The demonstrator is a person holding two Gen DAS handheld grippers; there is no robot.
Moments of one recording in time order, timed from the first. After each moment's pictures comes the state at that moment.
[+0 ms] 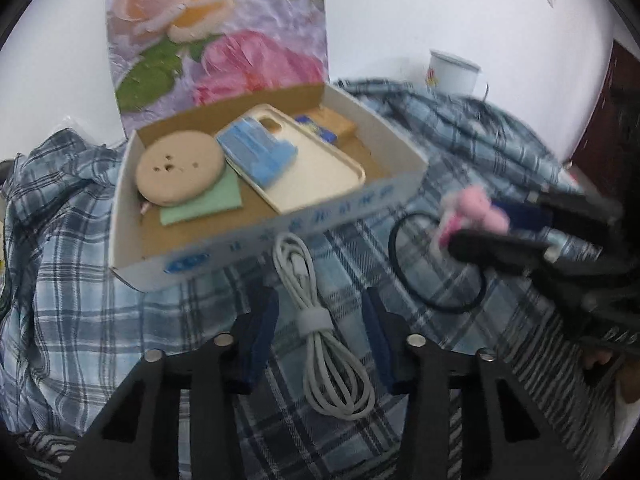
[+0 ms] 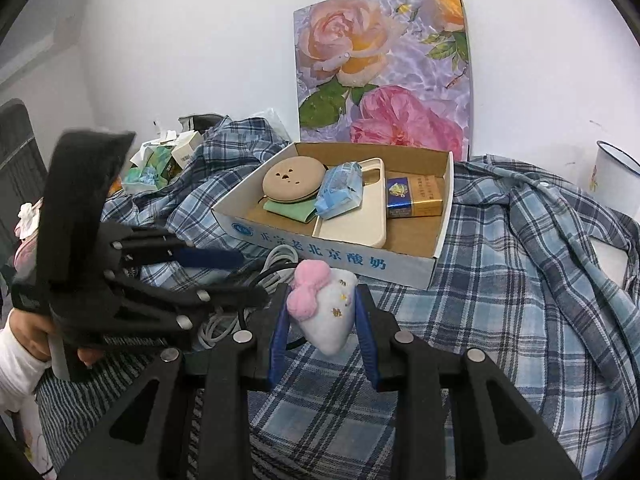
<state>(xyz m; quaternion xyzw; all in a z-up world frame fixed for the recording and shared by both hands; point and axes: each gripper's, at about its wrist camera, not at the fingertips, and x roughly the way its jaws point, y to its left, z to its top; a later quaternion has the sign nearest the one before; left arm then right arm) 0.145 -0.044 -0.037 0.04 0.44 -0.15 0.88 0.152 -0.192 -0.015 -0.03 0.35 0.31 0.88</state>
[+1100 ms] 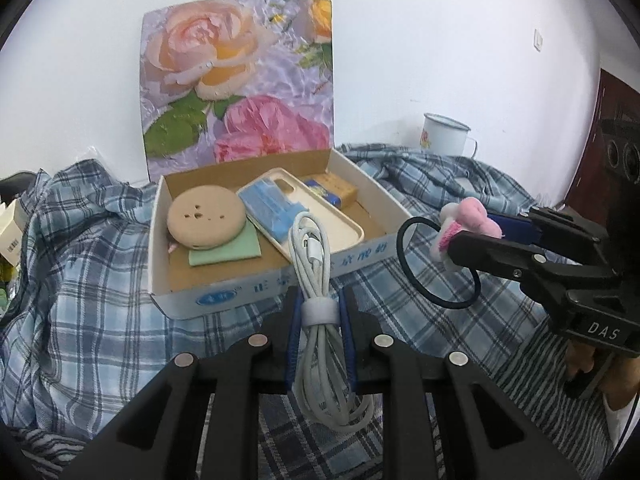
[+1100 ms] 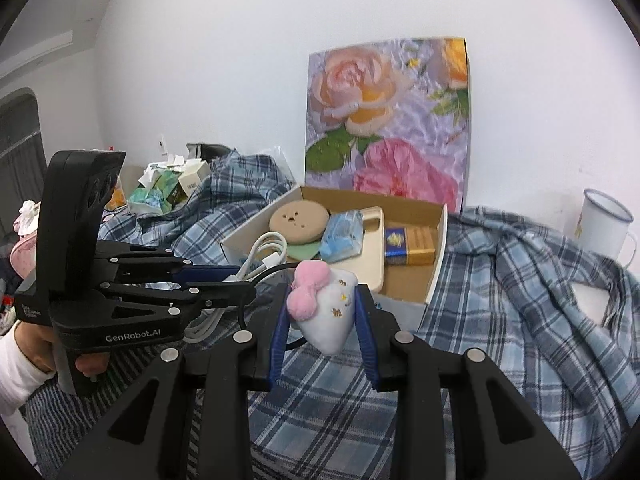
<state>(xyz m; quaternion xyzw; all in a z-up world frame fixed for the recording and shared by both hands) 0.122 -0.029 -0.015 0.01 0.35 -0.15 0.92 0.129 -0.188 0.004 -0.05 0.26 0.31 0.92</state>
